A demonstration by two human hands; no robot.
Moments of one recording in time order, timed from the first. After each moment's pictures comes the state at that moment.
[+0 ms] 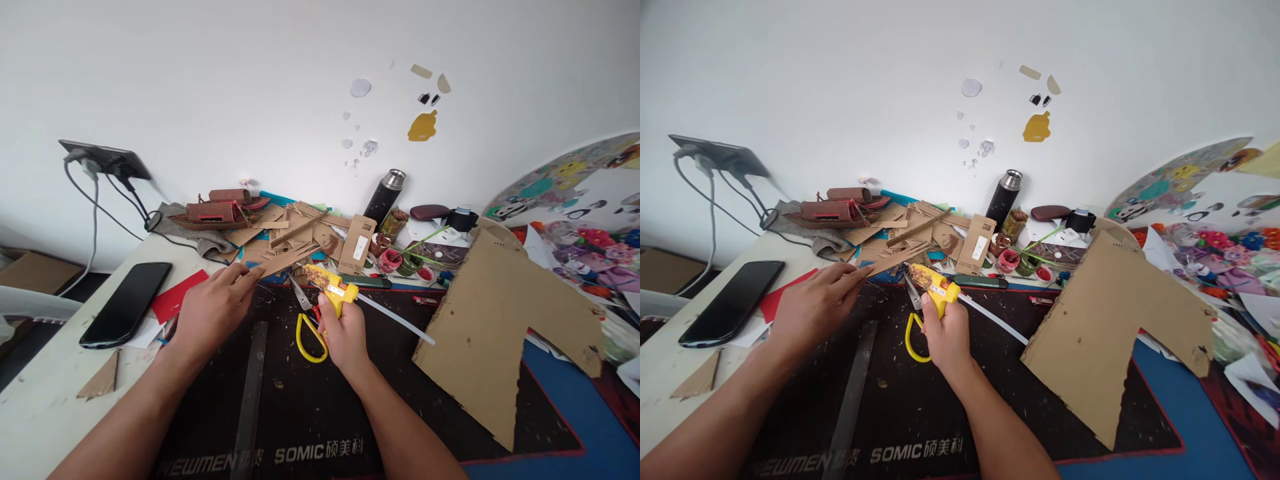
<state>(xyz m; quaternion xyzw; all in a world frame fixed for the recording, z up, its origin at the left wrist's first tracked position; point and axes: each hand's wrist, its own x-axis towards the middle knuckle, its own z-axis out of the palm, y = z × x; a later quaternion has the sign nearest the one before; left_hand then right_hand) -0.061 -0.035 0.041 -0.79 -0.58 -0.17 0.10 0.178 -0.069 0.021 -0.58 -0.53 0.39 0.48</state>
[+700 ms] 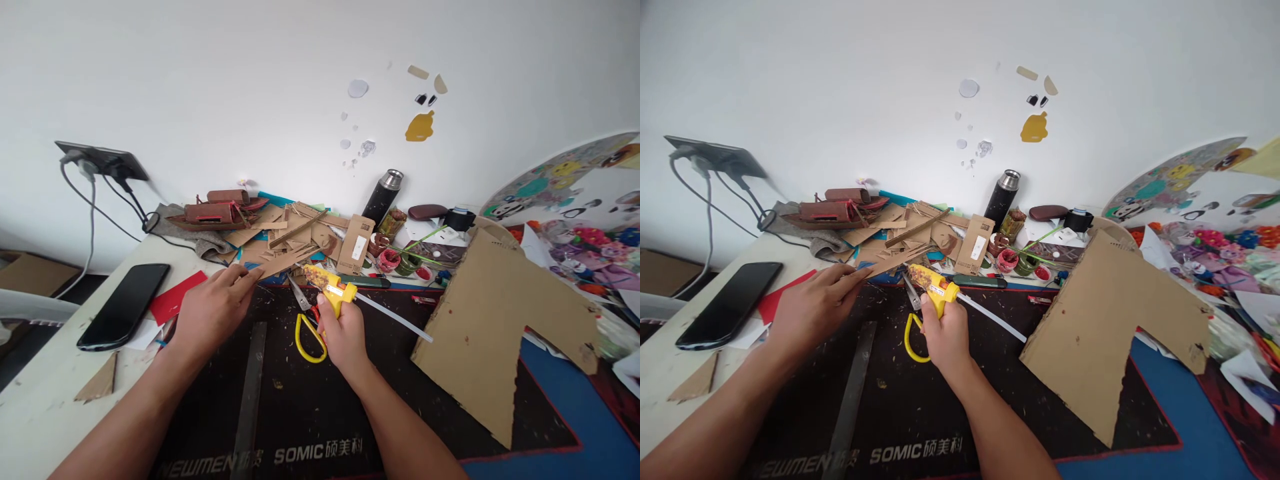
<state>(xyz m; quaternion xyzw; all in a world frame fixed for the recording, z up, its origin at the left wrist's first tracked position) -0.061 -0.037 0.041 -0.80 -0.57 -0.16 0.12 0.178 -0.068 0.022 -0.59 -0.54 0.37 0.47</state>
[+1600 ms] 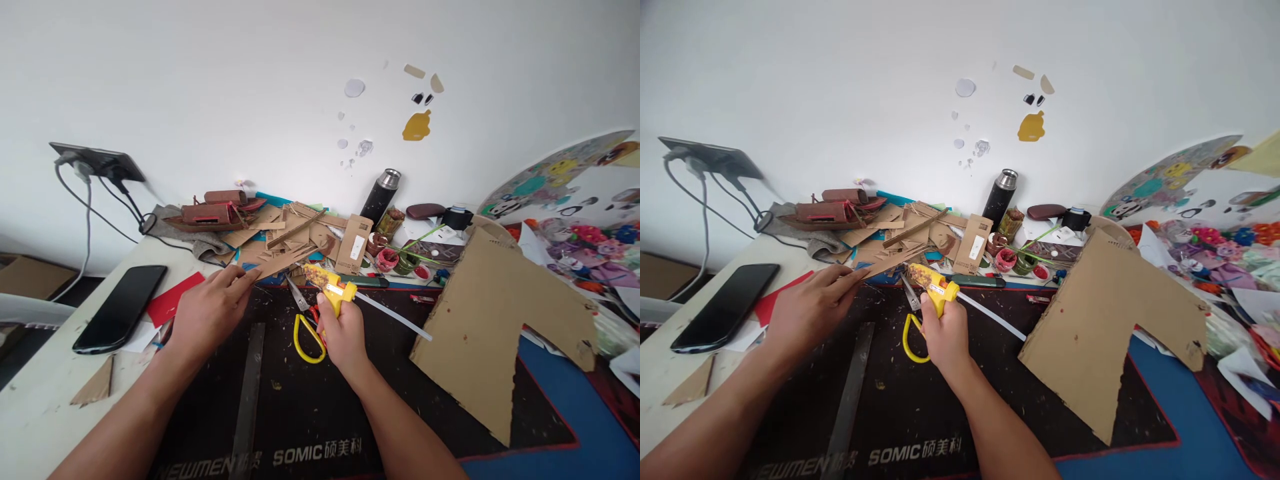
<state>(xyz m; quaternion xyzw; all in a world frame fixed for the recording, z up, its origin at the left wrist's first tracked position) -0.062 -0.036 0.041 -0.79 -0.58 -0.15 0.10 0.181 -0.067 0.020 -0.60 -0.53 0.38 0.47</state>
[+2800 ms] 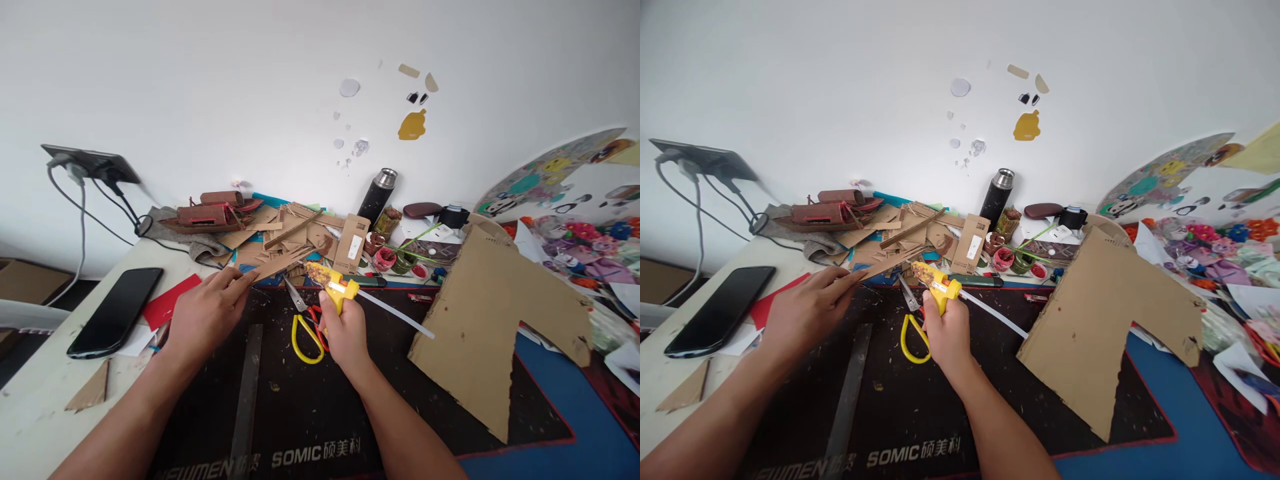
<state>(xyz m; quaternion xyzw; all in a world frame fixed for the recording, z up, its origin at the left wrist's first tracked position) -0.058 -0.035 0.043 -0.79 -0.58 -0.16 0.10 0.188 -0.065 0.027 -0.61 -0.54 0.34 0.47</state>
